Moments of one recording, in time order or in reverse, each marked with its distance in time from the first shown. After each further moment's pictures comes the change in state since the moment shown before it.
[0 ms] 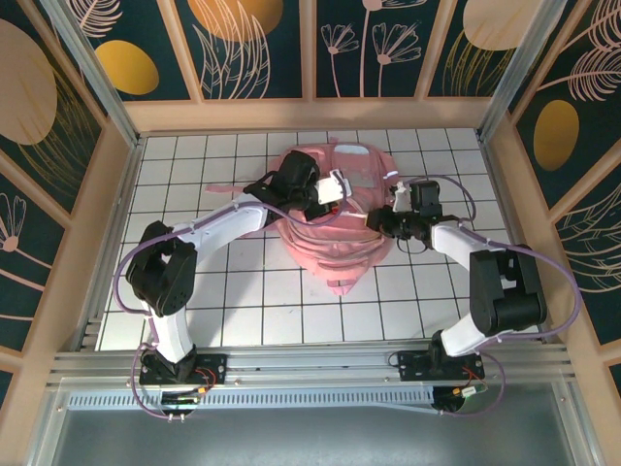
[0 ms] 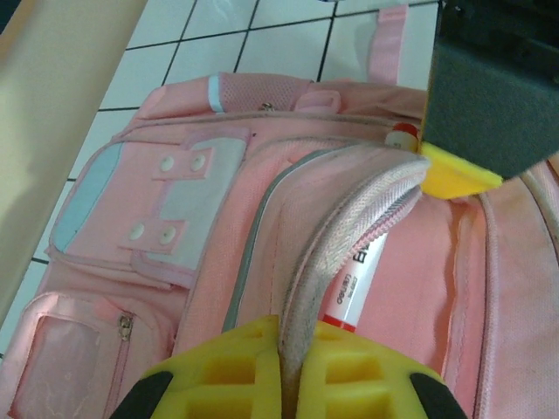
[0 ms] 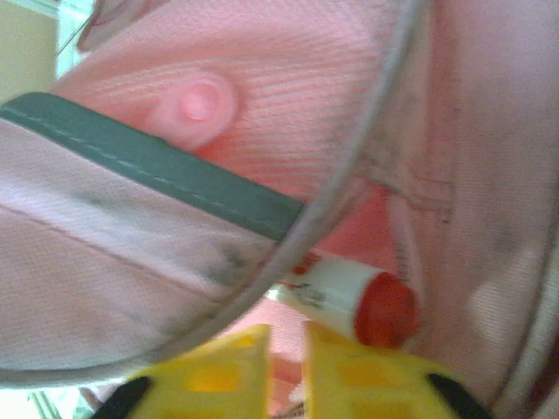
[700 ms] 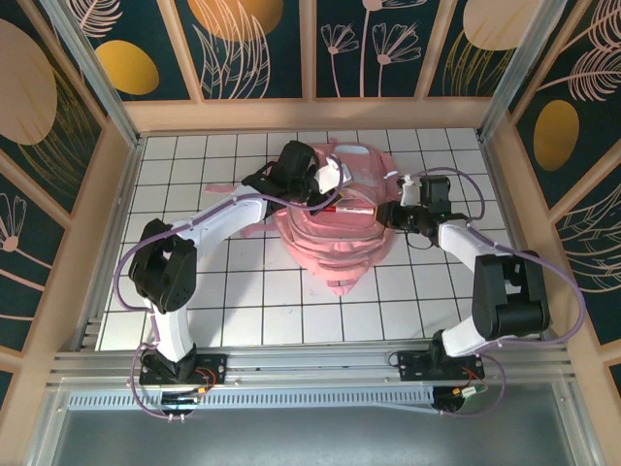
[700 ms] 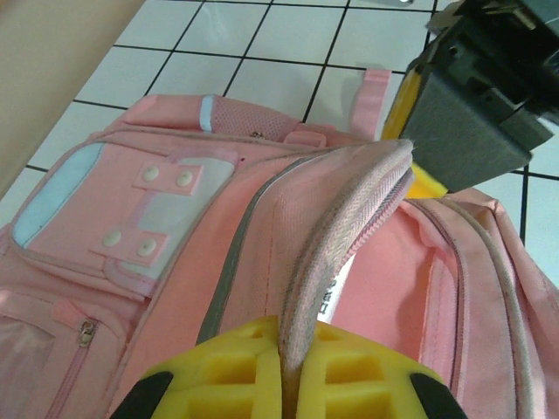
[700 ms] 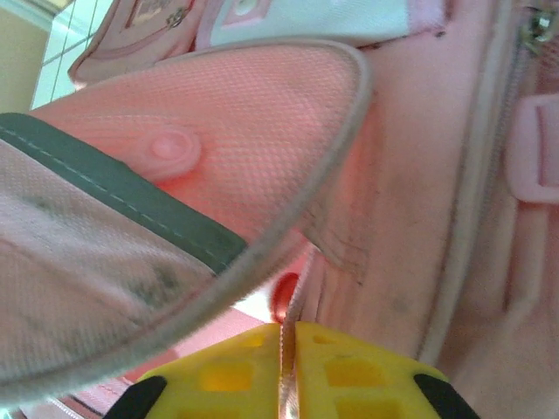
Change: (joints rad) left arm 0.018 0.025 0.097 -0.076 0.103 -0.185; right arm -0.047 -0.020 0.021 0.016 0.024 -0.165
